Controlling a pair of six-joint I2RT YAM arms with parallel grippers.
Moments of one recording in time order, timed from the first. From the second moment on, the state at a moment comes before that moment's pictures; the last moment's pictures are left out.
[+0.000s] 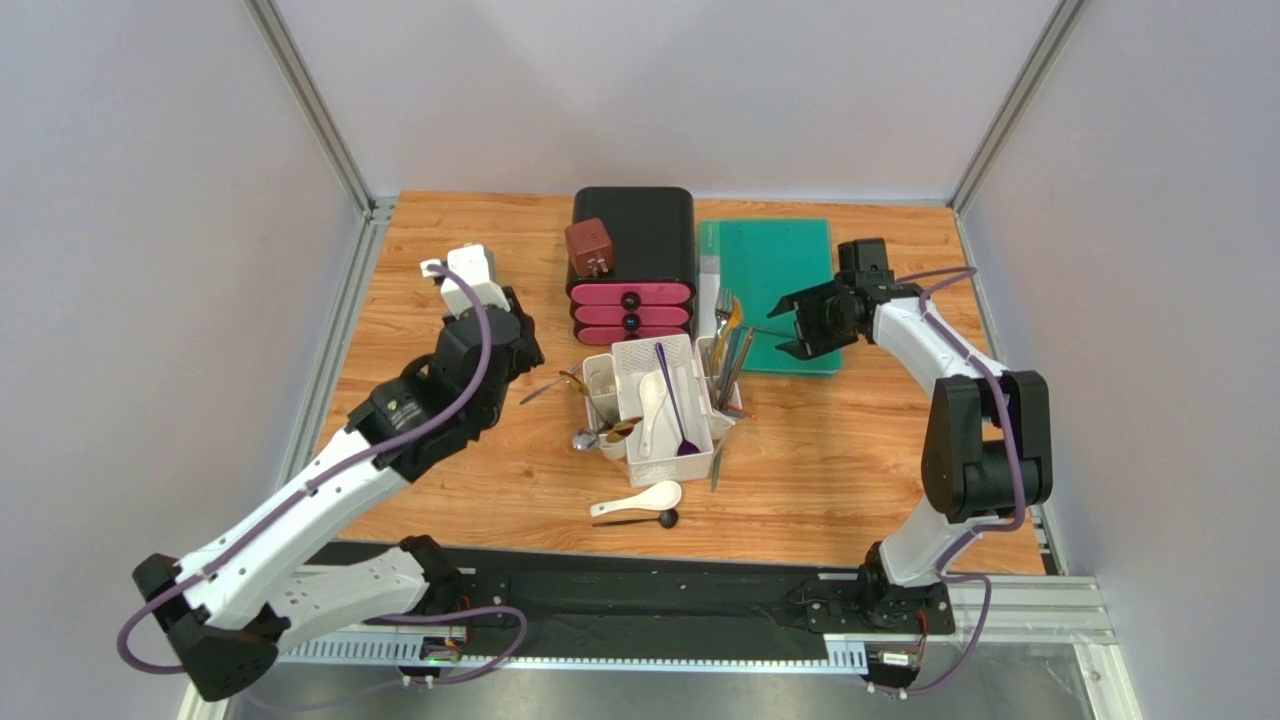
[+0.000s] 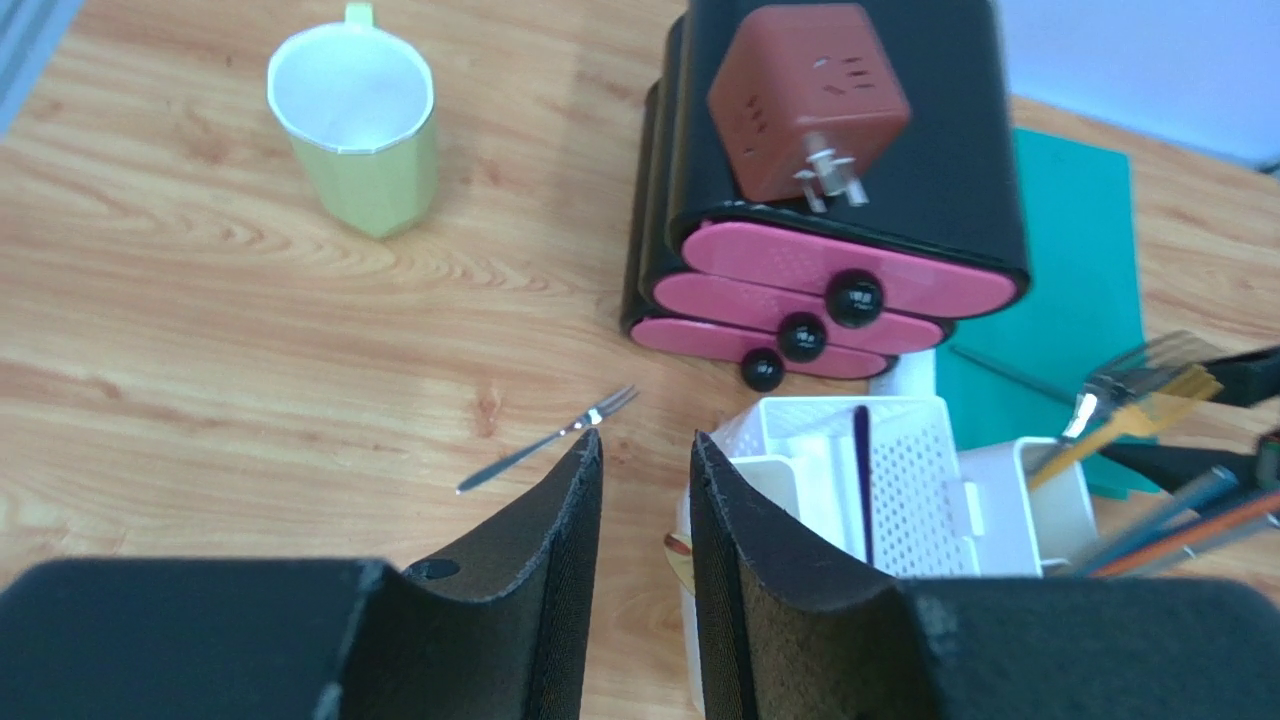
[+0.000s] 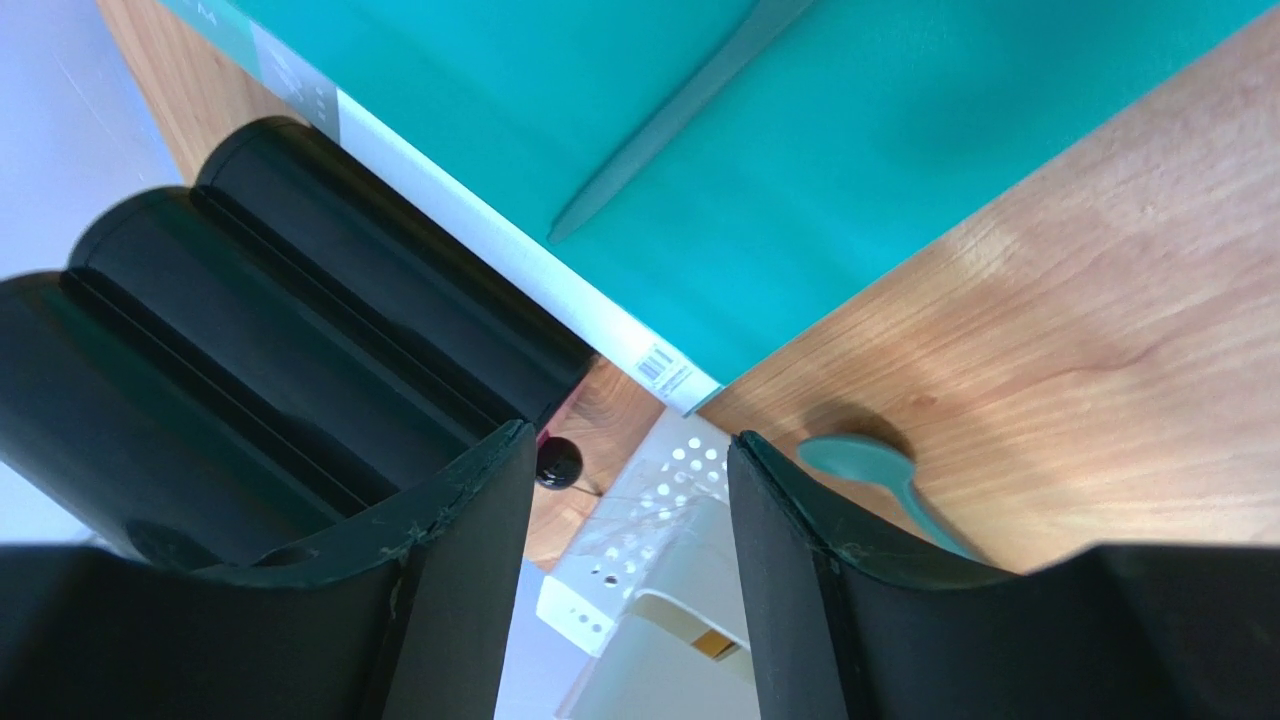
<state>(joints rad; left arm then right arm) -0.80 0.95 1.05 -0.51 -0.72 -0.57 0.09 1.67 1.16 -0.49 -0.24 1.34</state>
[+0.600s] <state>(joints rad) -0.58 1.17 1.47 -0.85 -0.47 -0.66 0.11 1.96 1.44 -0.65 -0.27 1.71</state>
